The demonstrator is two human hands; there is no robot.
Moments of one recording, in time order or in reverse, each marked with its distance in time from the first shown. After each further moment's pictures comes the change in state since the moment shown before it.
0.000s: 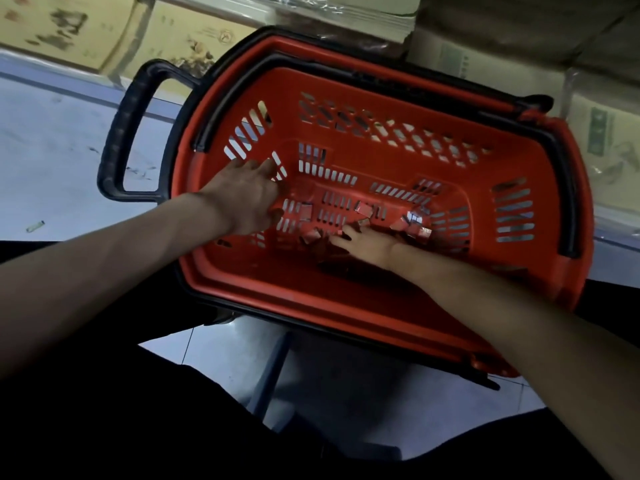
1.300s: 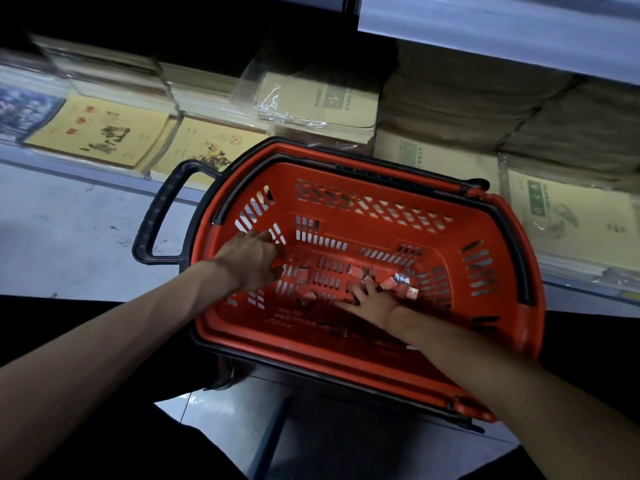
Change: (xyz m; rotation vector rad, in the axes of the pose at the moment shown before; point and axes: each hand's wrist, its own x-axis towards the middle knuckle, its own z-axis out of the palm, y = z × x) left_hand -0.010 0.004 -0.008 -0.196 0.019 -0.049; right_hand -0.024 -0.004 0.020 0.174 -0.081 0.231
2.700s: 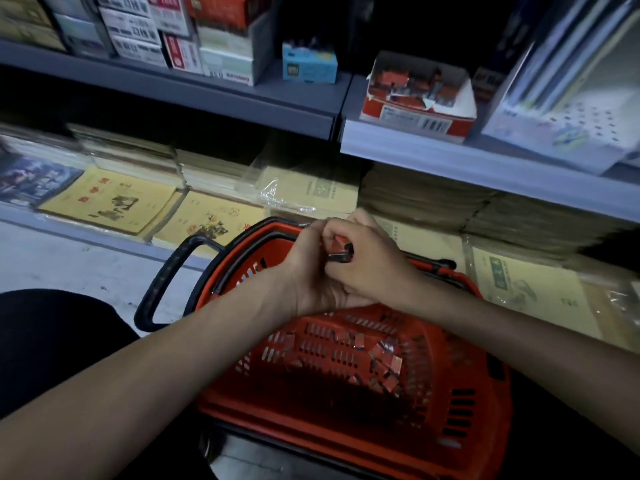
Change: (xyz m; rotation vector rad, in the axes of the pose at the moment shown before) left_hand -0.009 0.090 -0.156 -2.379 -0.391 -0.085; right_hand -0.182 0.025 -0.262 0.889 0.993 0.042
